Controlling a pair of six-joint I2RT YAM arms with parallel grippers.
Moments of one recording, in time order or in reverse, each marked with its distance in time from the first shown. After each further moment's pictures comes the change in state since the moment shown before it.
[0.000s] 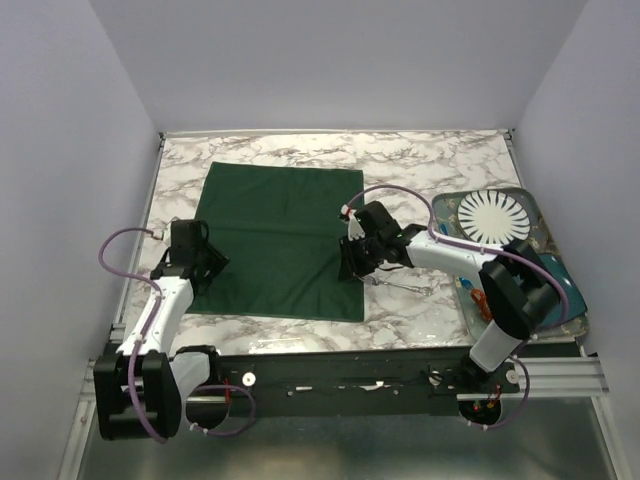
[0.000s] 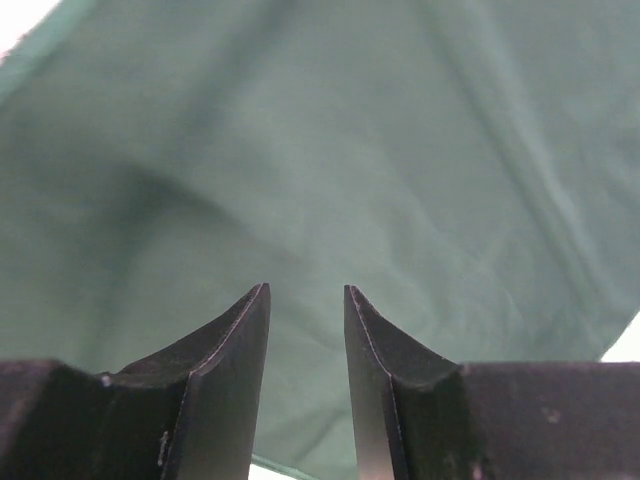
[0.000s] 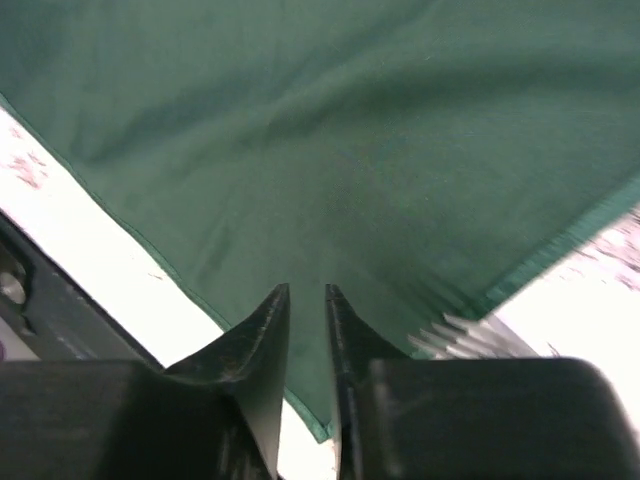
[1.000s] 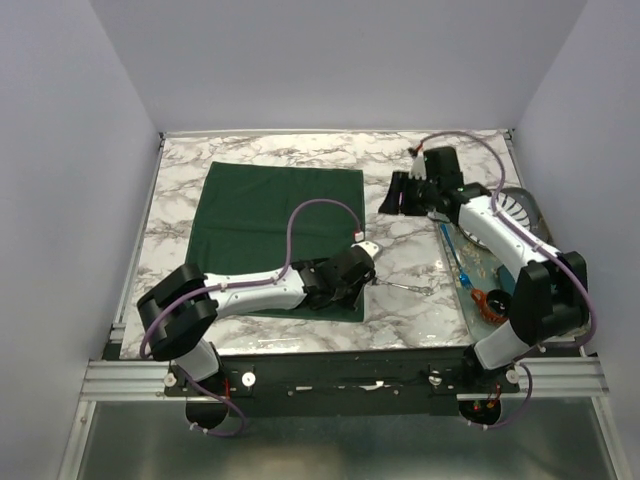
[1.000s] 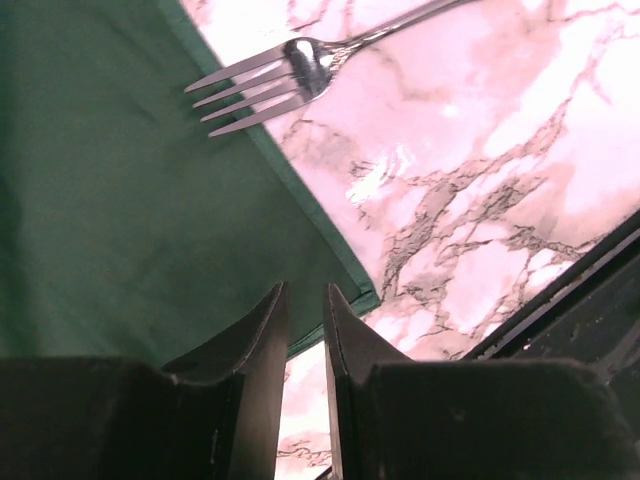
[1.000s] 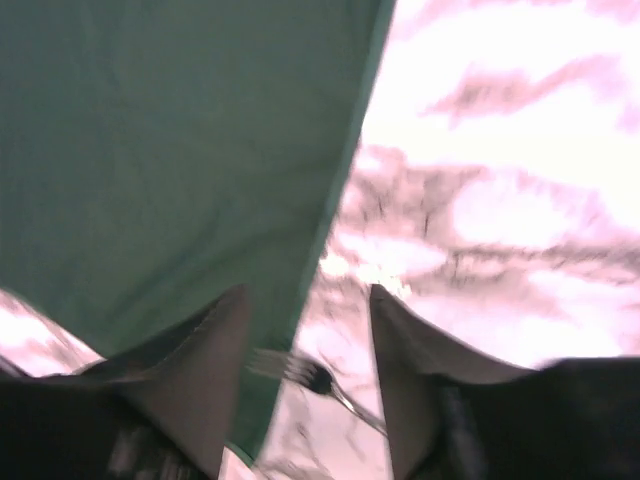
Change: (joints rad) left arm -1.091 0.553 0.393 0.124 -0.080 0.315; right arm -0.386 -0.099 0.264 -0.146 0.063 -0.042
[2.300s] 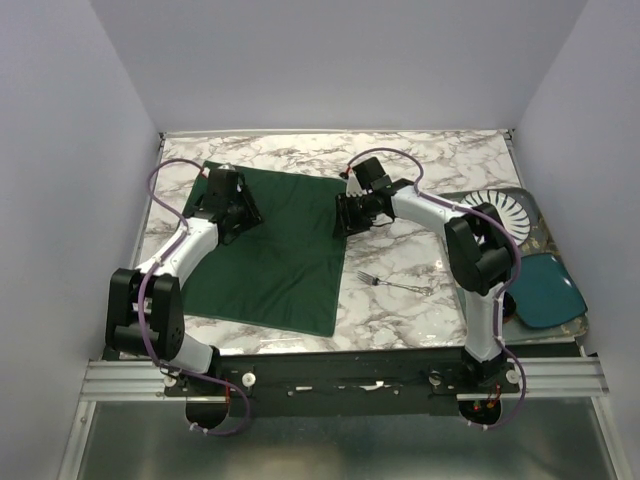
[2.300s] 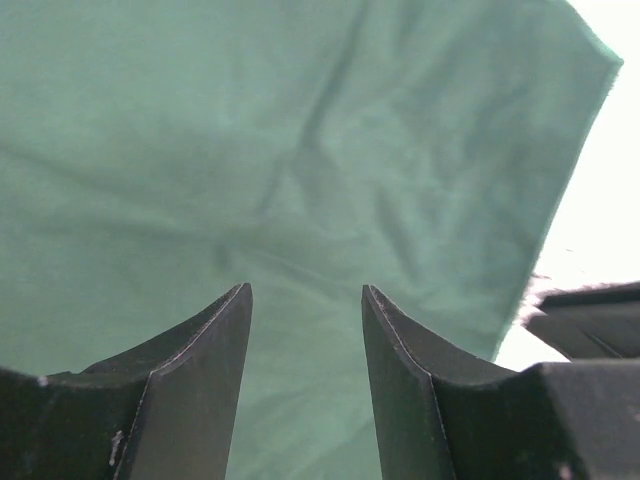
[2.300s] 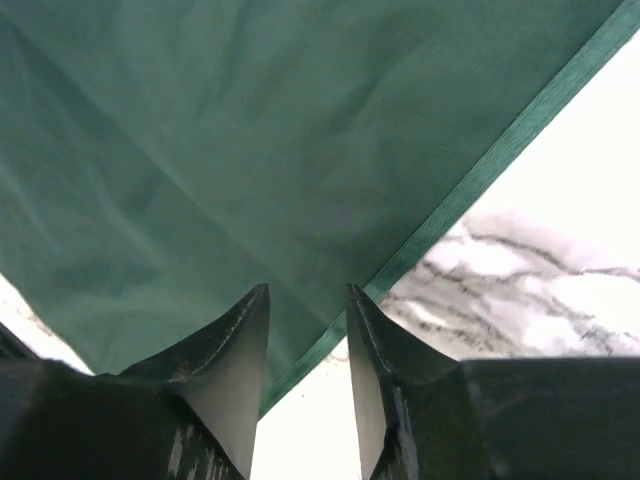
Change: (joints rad) left arm 0.929 -0.107 0.000 -0.024 0.151 -0.119; right arm 0.225 0.477 0.230 -0.022 -0.108 -0.007
